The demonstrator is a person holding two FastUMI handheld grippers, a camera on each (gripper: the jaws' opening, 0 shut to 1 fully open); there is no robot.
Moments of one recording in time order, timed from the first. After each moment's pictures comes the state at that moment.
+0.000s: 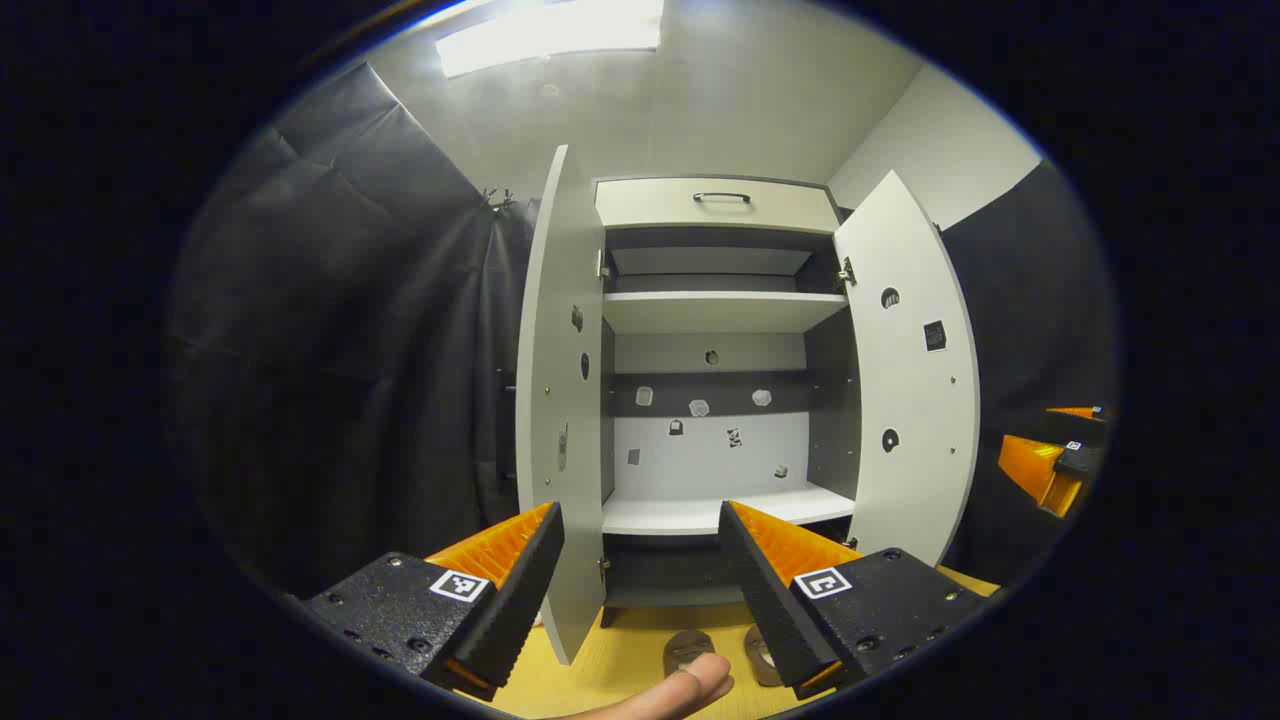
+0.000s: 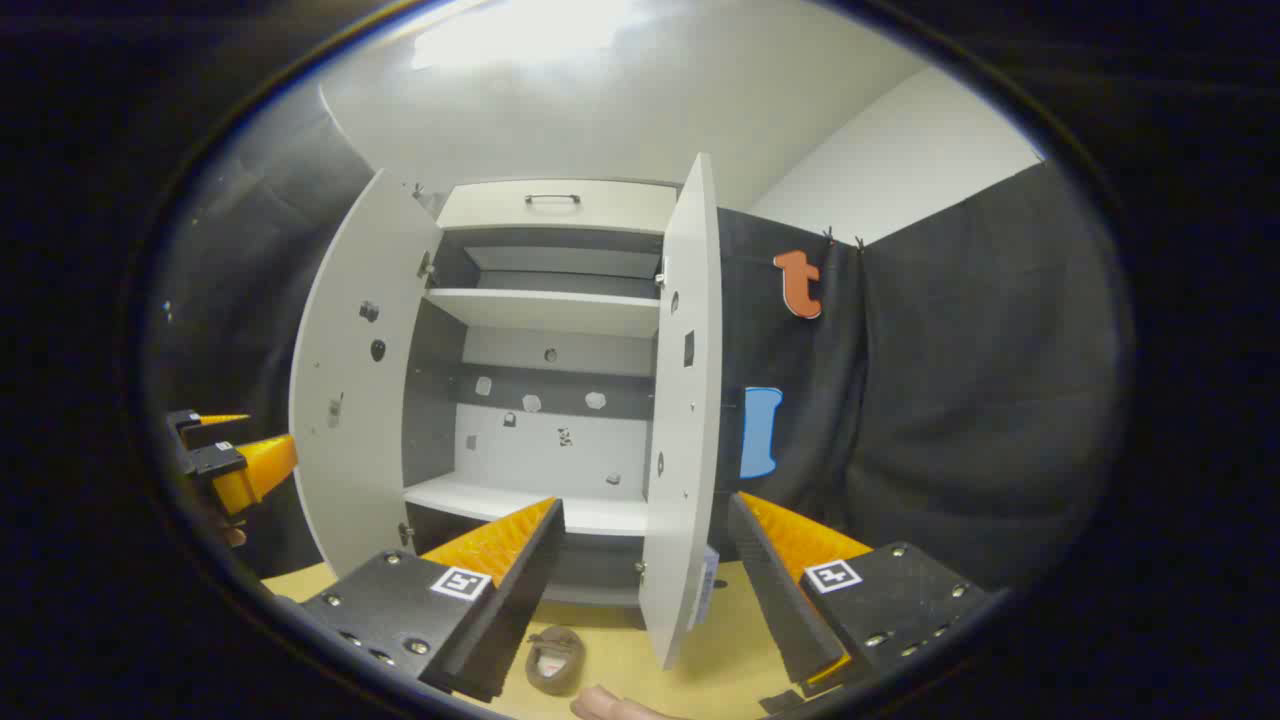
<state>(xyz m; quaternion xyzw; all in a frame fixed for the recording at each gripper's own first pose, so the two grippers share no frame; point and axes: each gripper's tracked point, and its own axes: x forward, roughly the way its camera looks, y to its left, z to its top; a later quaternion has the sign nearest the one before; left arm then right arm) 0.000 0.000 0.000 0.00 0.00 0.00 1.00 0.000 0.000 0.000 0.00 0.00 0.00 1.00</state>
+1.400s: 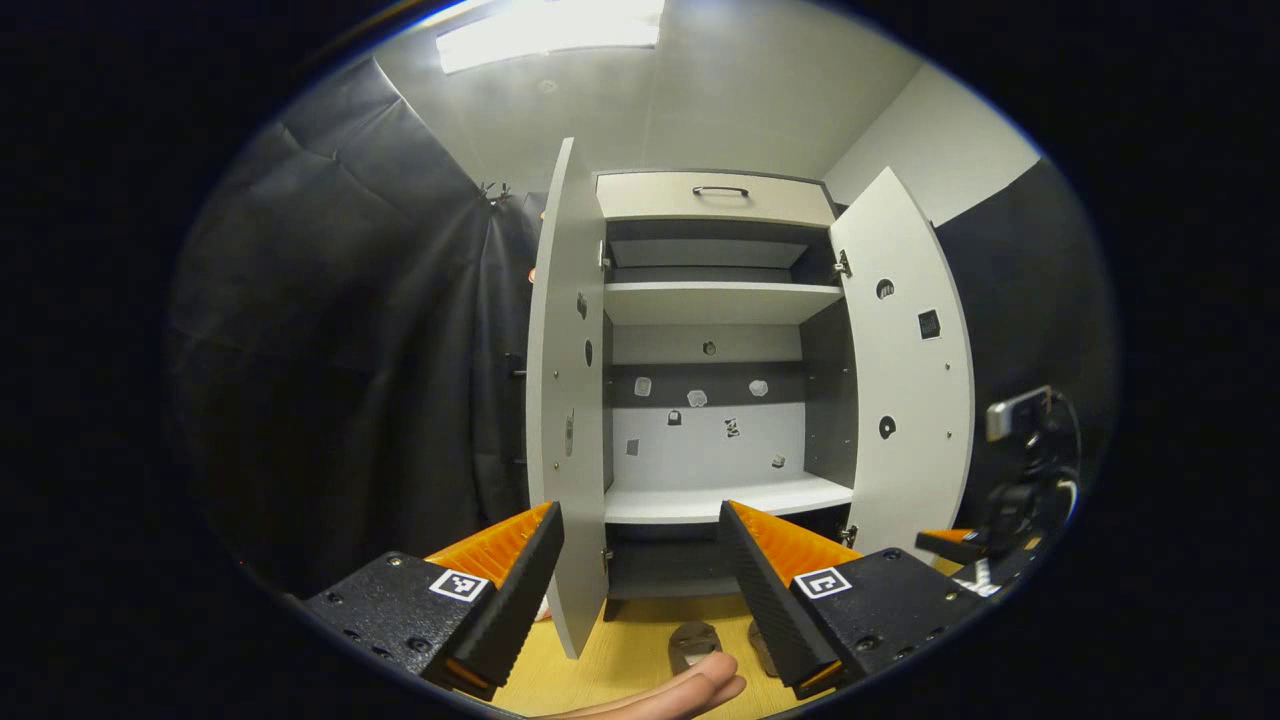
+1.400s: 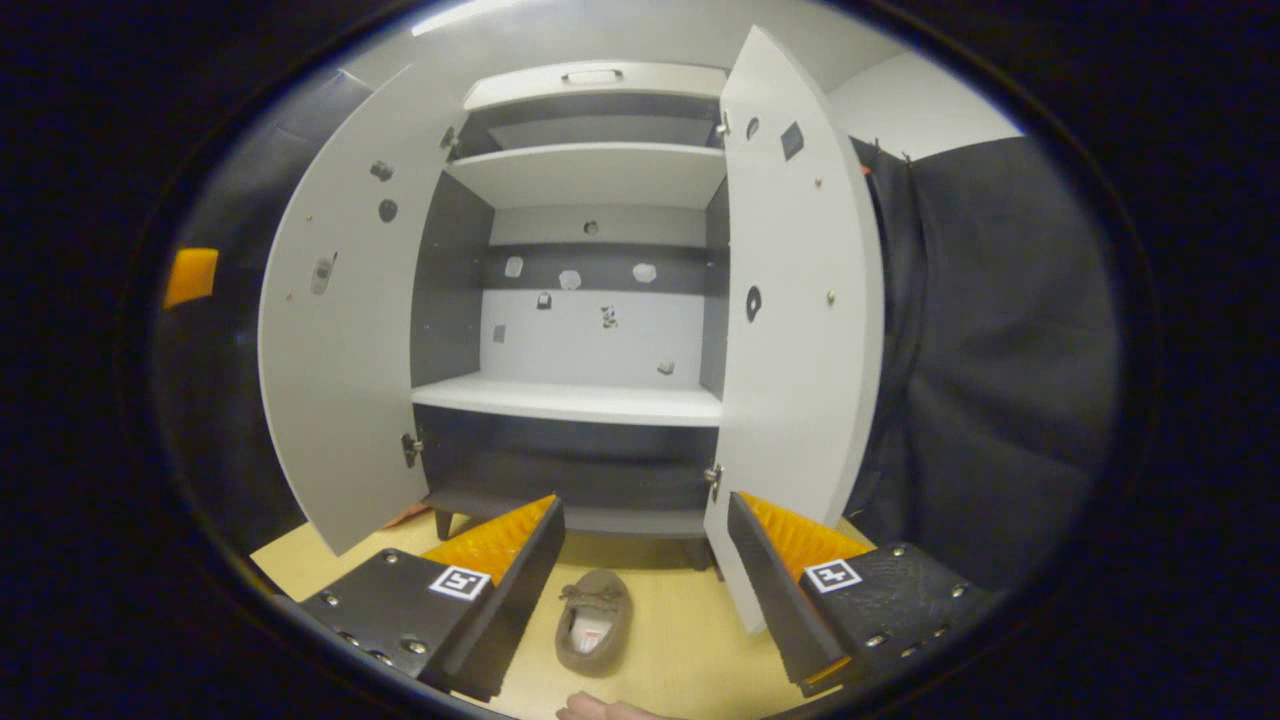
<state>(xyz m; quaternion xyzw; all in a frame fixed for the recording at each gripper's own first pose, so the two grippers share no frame) -0.013 0.018 -0.013 0.00 0.00 0.00 1.00 0.066 0.092 -0.211 0.01 0.16 0.06 0.99</state>
